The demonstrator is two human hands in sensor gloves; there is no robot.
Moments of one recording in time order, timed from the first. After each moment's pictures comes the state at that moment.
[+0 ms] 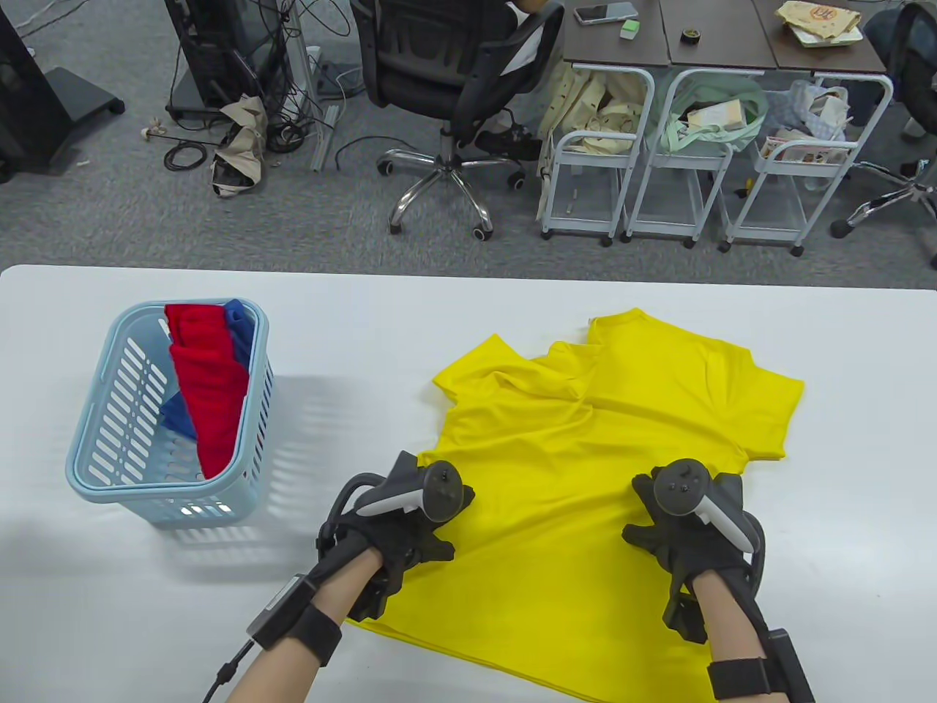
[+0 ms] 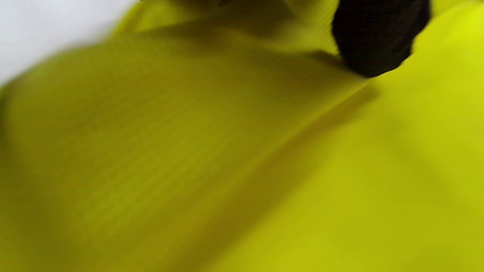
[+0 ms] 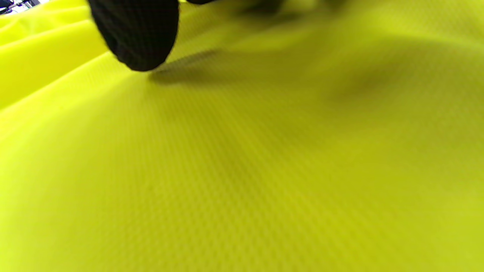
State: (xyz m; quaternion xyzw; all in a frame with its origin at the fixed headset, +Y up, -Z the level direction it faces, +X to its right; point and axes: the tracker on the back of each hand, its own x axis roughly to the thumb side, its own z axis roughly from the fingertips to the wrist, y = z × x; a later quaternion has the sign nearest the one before) left_hand -0.101 -0.775 -0.326 -0.31 -0.21 -0.08 0.93; right_hand 0.248 -0.766 -0.301 -0.07 0.24 0.96 0.16
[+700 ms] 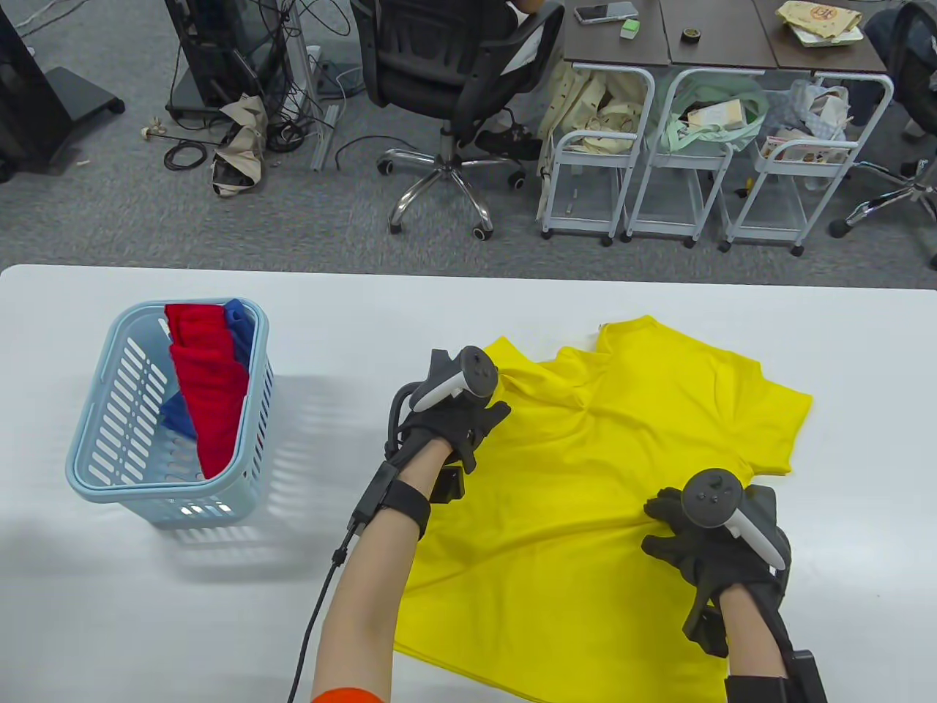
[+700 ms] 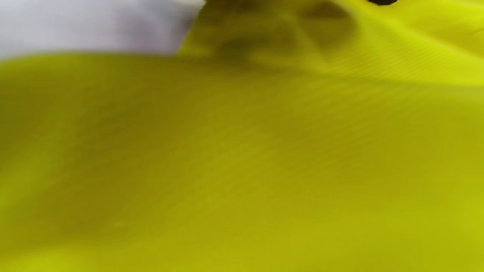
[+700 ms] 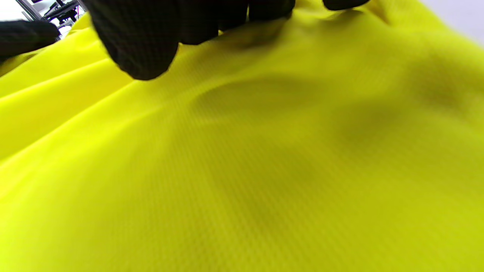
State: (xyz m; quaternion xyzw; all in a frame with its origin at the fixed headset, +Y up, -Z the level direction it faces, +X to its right) left_hand -0.069 -0.778 -0.475 -0.29 -0.05 0.08 0.95; right_hand 0.271 -0.753 -0.283 -0.07 0.22 0.96 0.18
